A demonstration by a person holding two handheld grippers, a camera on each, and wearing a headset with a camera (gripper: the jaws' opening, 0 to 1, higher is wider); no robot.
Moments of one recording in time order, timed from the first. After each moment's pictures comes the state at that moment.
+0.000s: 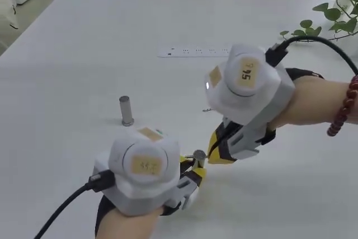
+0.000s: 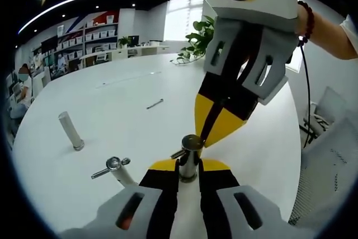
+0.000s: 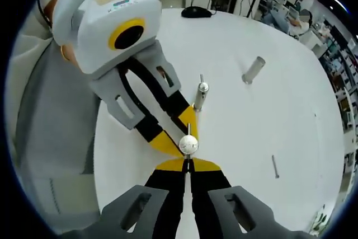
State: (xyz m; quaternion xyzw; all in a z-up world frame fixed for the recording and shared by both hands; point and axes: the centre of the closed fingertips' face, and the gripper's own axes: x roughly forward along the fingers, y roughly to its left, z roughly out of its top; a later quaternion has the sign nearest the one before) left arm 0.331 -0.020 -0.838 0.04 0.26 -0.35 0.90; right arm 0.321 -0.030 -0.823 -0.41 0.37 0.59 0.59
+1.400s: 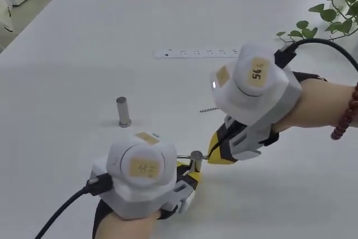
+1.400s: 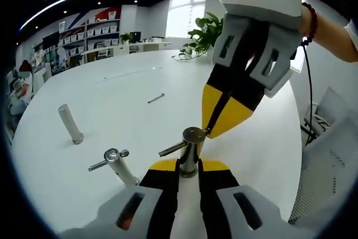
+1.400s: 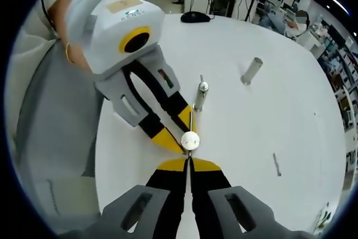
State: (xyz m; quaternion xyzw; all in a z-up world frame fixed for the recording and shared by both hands) left arm 0.329 -0.017 -0.845 0.04 0.28 -0.34 0.90; right arm 0.317 -0.033 -0.821 -0.39 0.36 0.59 0.60
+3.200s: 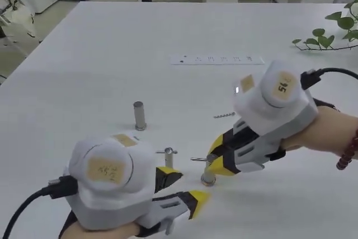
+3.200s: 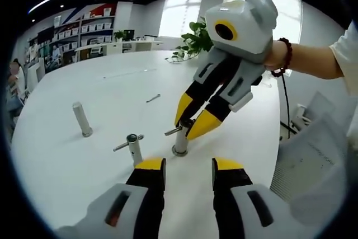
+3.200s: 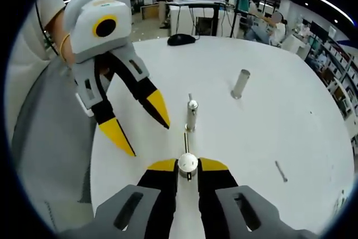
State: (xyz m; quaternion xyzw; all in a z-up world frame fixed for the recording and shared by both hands) left arm 0.293 0.011 -0.814 0.01 0.28 -0.38 0.88; right arm 0.328 -0.013 -0.821 -0.31 0.32 0.60 0.67
